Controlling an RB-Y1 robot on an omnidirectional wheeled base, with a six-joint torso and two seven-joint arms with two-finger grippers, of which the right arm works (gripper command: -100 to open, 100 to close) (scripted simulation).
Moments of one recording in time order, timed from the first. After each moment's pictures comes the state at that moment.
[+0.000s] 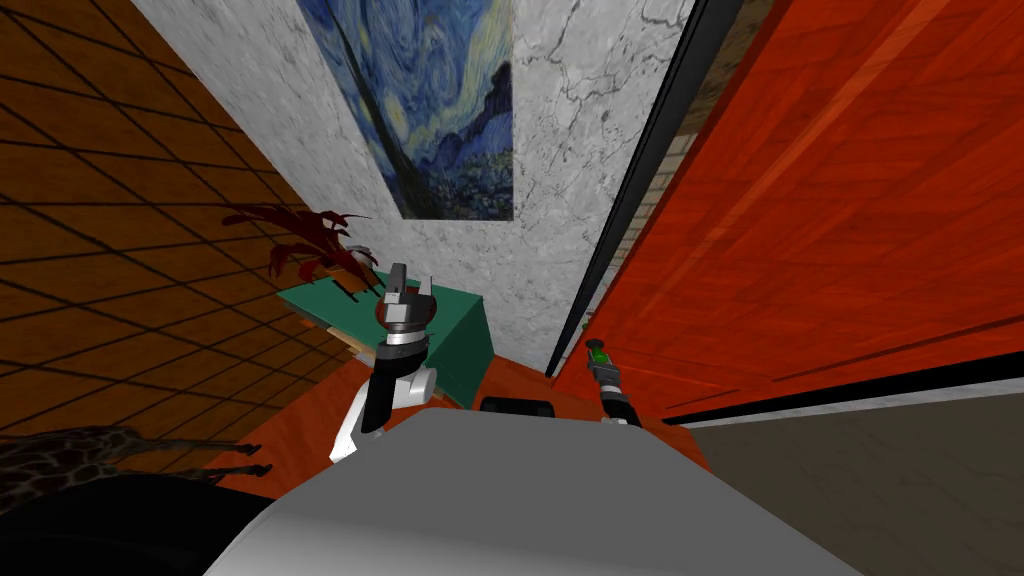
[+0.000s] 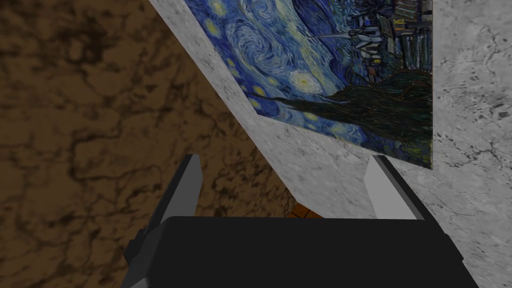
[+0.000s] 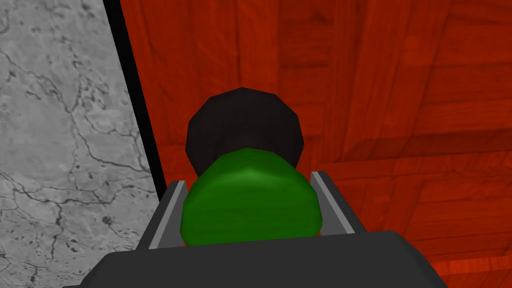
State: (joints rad) arm 0.11 -0.41 0.34 -0.85 -0.67 -0.88 -1.50
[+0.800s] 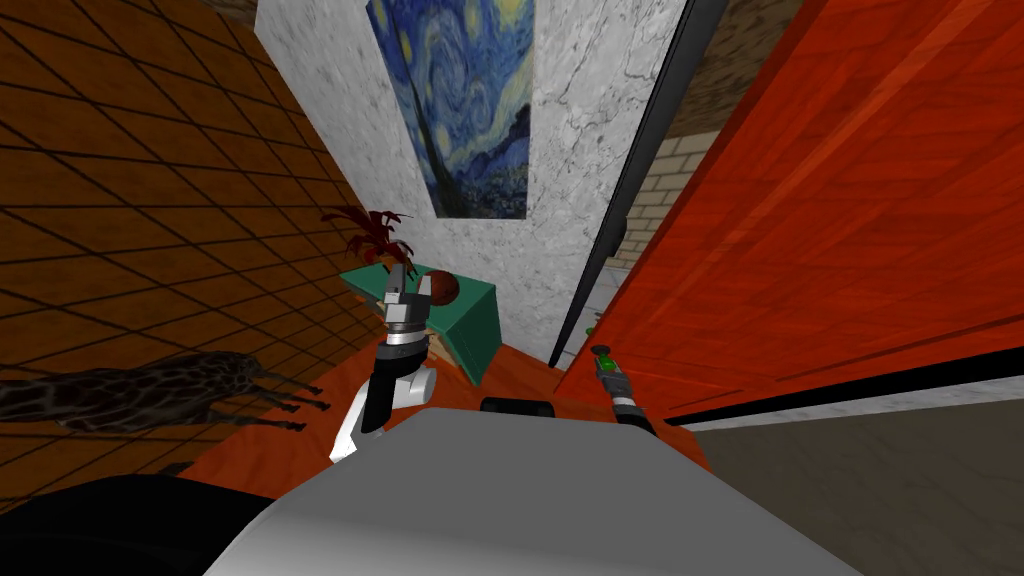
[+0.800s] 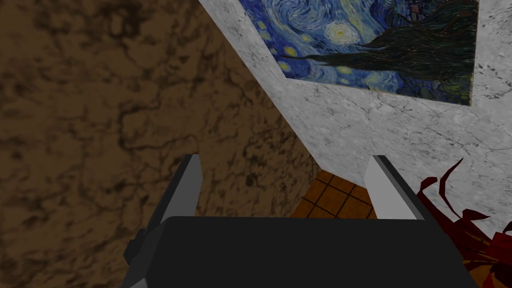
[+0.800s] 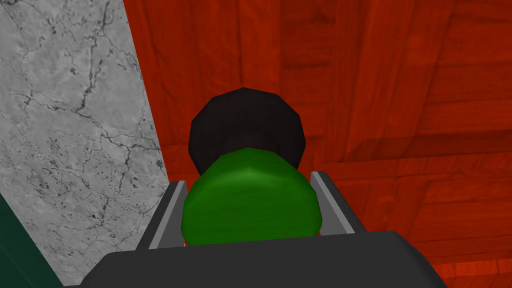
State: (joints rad) arm 0.16 -0.50 0.41 -0.83 -0.65 -0.96 -1.62
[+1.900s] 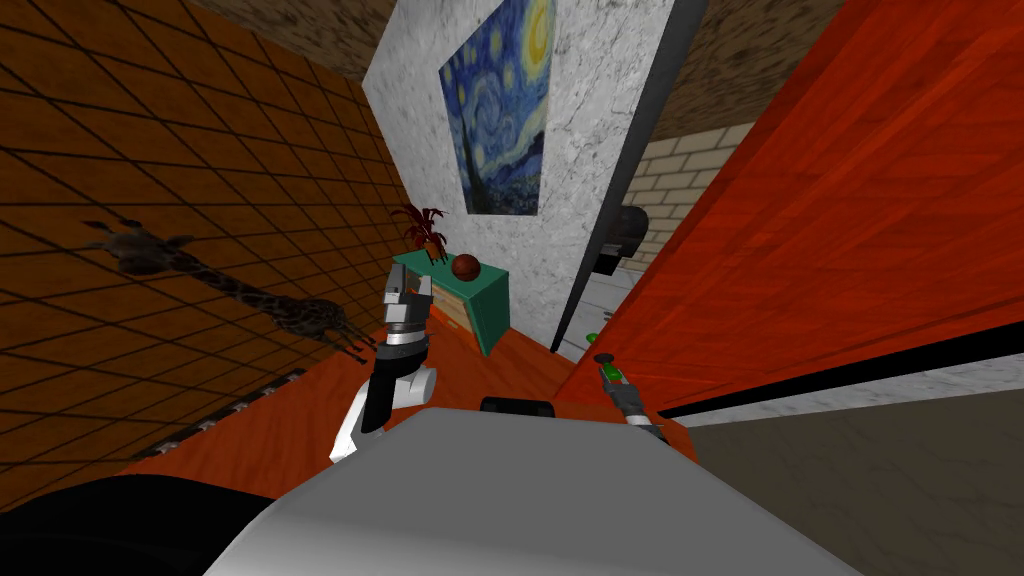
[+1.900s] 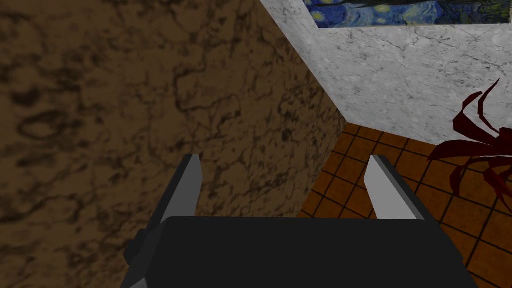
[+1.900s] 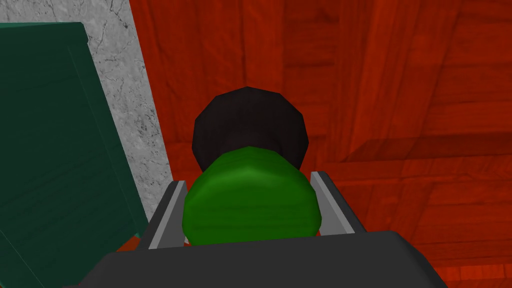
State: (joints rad) arm 0.20 -0.59 0.52 -0.78 -0.62 -1.11 -1.73
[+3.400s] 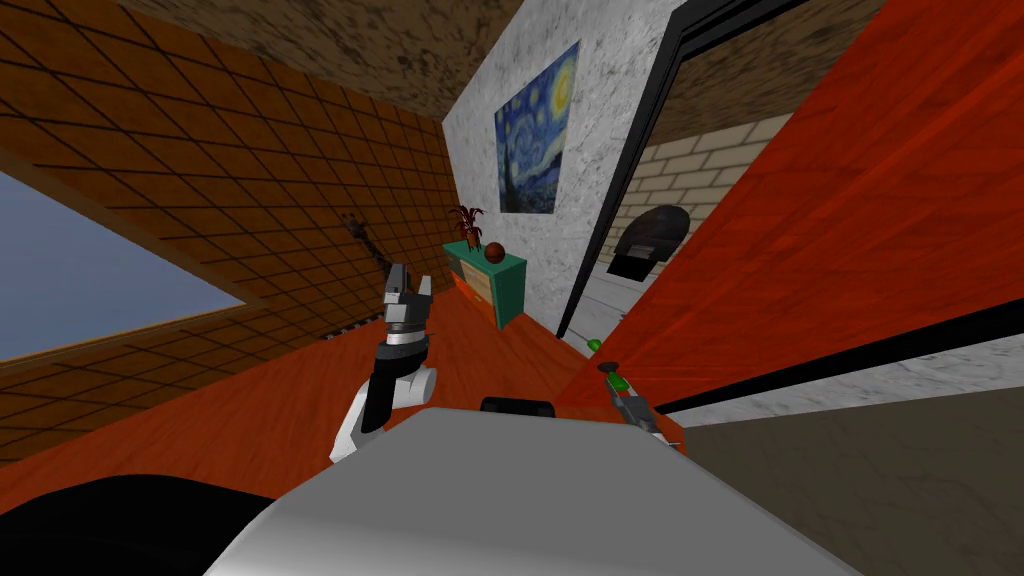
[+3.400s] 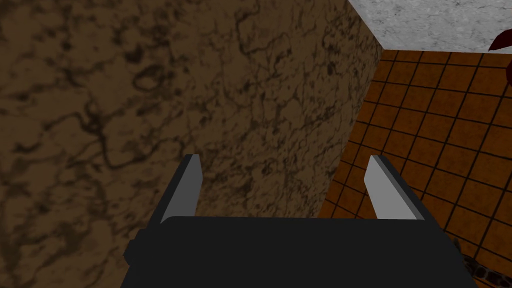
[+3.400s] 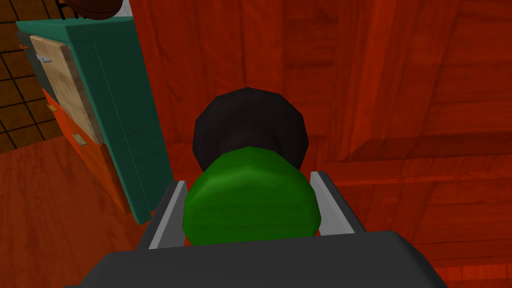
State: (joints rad) arm 0.22 -0.63 0.60 -0.70 -0.60 -1.25 -1.81
